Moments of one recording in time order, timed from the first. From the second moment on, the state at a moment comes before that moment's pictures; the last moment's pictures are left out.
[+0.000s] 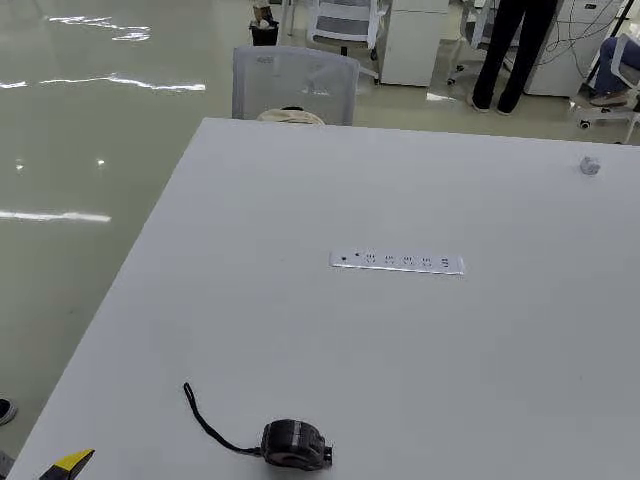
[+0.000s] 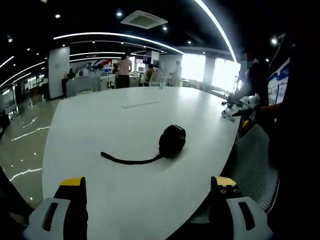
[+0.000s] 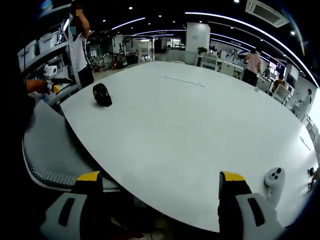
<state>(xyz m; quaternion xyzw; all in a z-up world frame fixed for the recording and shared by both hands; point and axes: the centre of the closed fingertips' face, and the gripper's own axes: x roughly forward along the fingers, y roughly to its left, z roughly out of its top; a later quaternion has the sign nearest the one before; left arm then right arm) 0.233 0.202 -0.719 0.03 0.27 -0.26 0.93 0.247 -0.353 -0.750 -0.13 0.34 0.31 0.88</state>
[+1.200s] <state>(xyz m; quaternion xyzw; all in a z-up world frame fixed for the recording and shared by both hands) 0.275 0.169 -0.720 0.07 0.29 -0.35 0.89 0.288 -0.297 -0.748 -0.17 0.32 0.38 0.85</state>
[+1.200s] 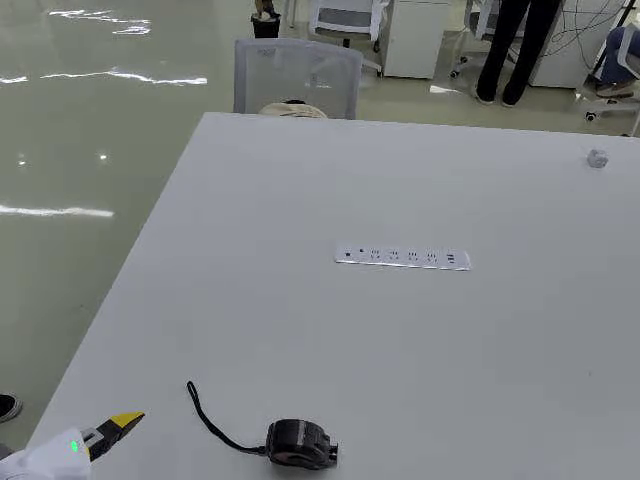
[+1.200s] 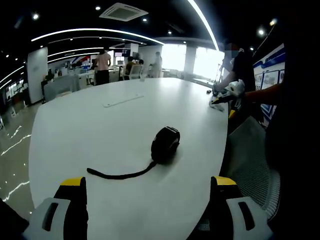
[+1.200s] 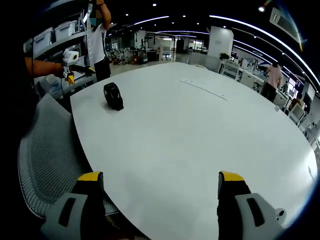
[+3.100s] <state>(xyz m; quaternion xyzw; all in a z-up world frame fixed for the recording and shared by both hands) 0.315 0.104 -0.722 0.18 0.31 -0.48 0.80 0.334 -0.183 -0.752 -0.23 0.29 0.50 0.78</state>
